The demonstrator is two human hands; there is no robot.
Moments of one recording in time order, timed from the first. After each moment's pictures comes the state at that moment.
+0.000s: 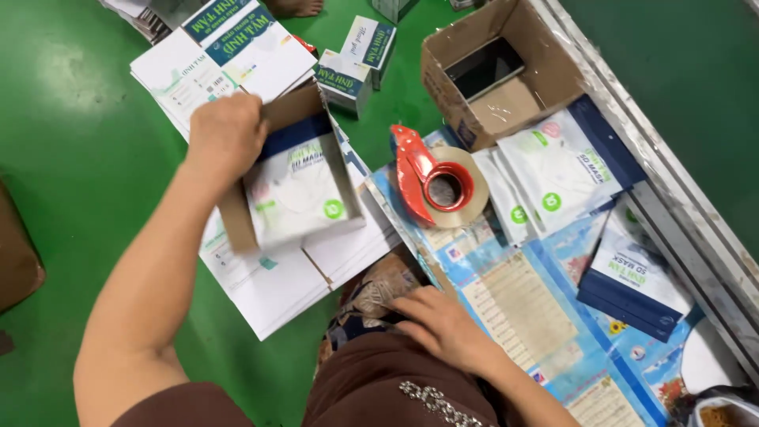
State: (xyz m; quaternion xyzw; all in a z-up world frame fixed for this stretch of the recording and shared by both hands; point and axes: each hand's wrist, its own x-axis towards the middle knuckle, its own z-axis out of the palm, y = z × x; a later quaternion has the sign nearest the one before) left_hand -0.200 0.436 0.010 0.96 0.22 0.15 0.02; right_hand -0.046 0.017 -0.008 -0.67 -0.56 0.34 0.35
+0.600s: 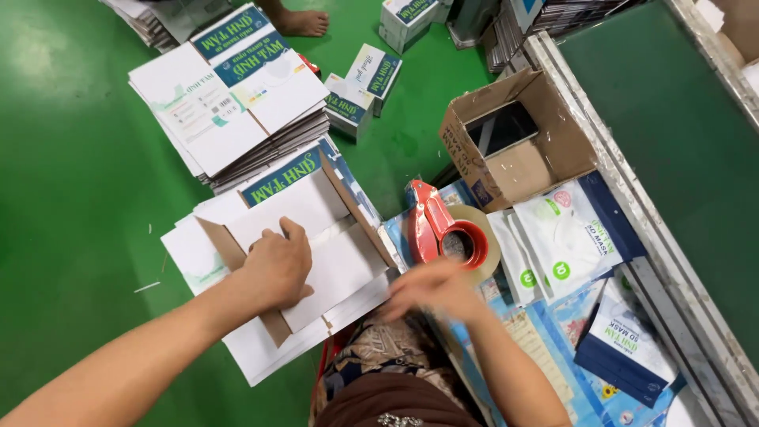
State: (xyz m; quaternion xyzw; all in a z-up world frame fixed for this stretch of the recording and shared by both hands) left_hand -0.205 0.344 0.014 0.91 0.25 -0.31 0.09; right_hand 0.010 0.165 -0.033 -0.54 -0.53 0.59 0.26
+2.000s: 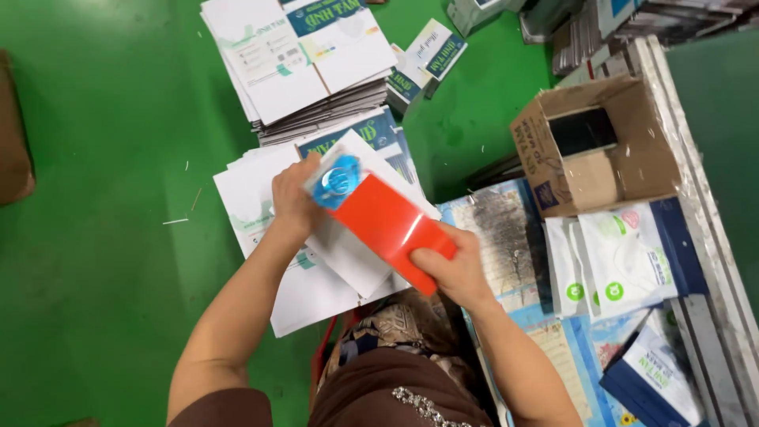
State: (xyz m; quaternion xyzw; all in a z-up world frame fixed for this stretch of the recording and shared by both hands) left_hand -0.247 0.393 -0.085 0.80 0.54 0.15 0.20; right_hand -0.032 0.179 -0.023 -0.60 -0.39 0.46 0.53
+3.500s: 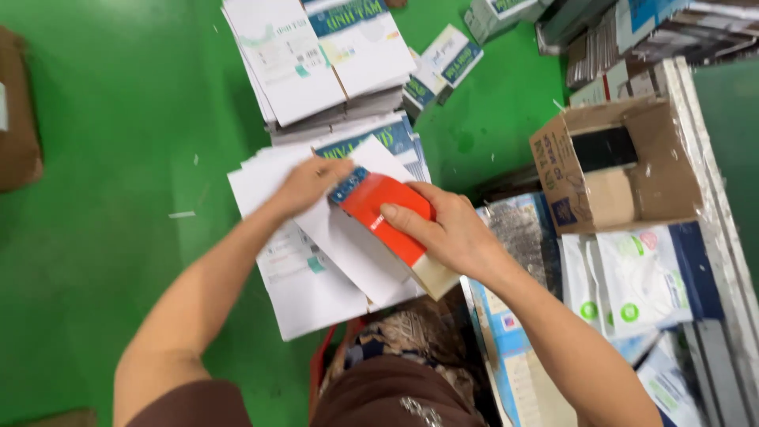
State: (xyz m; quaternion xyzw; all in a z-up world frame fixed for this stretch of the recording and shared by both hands) left_hand -0.277 0.445 -0.138 0.72 0.47 0.18 0.47; right_hand -0.060 0.278 0.086 -0.70 -0.53 0.42 0.22
